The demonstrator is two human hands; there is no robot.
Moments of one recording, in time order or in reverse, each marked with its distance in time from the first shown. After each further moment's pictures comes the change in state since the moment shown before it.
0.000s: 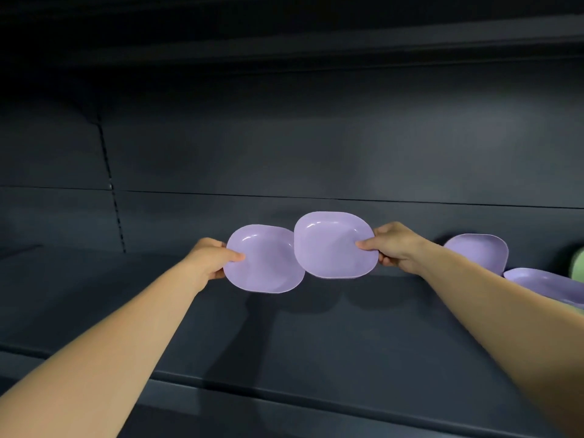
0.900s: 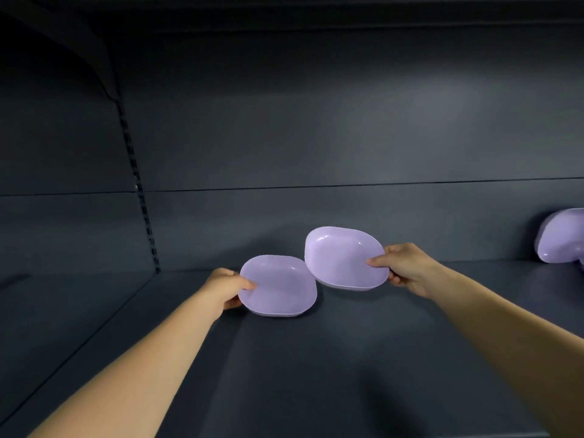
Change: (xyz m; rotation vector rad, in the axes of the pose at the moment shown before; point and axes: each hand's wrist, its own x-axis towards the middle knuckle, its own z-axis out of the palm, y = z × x) left_hand 0.184 -0.113 -0.161 0.030 -0.233 -0.128; right_hand 0.052 -0.048 0.234 0.139 0.188 0.192
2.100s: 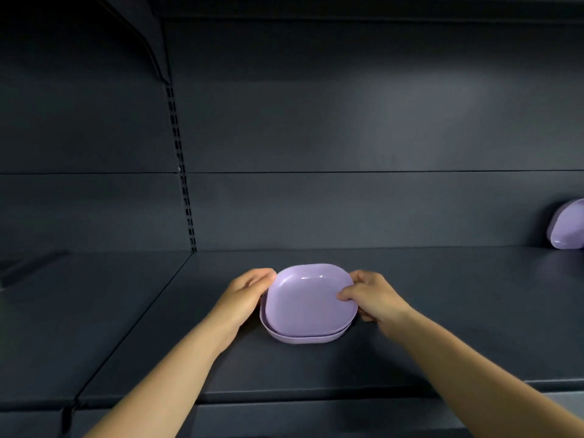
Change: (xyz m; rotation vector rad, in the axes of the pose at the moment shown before) left_hand -0.069 -0.058 -0.058 -0.084 -0.178 0.272; right_hand -0.088 0.013 0.142 0.019 -0.050 -0.022
